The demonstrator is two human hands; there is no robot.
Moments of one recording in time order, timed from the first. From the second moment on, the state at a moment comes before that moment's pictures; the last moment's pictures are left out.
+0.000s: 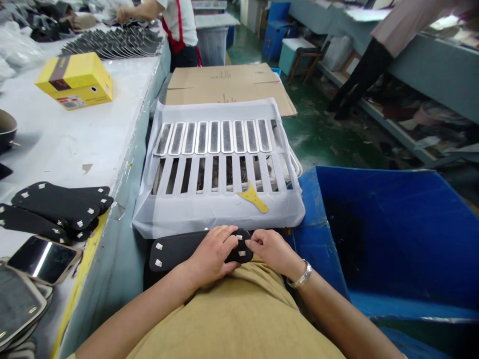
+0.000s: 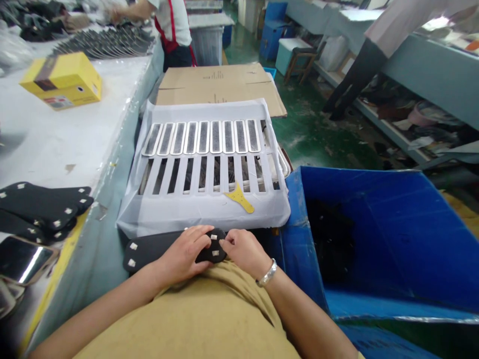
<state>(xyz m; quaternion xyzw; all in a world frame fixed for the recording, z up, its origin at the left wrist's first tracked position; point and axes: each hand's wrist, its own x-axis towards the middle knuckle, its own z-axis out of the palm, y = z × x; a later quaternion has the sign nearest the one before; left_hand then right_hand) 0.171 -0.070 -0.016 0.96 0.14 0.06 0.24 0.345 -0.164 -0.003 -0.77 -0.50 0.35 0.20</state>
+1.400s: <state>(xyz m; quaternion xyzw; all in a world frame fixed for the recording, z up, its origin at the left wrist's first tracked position) 0.167 -0.082 -0.017 0.97 0.13 0.07 0.18 0.351 -0.203 -0.036 -0.66 -0.32 0.55 0.40</state>
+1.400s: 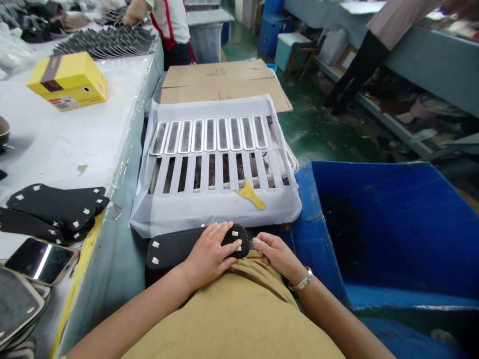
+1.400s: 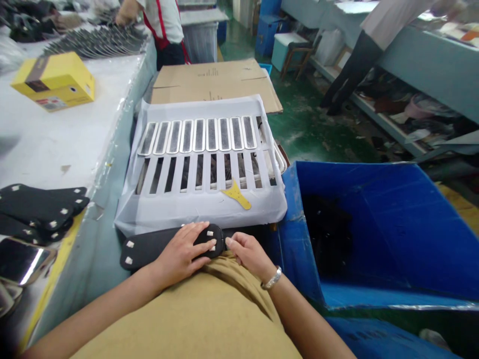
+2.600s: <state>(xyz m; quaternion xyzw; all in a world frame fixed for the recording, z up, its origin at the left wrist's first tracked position) 0.001 -0.031 -0.030 0.56 0.63 0.17 0.51 0.291 -0.116 -0.010 -0.57 -0.81 0.09 0.04</state>
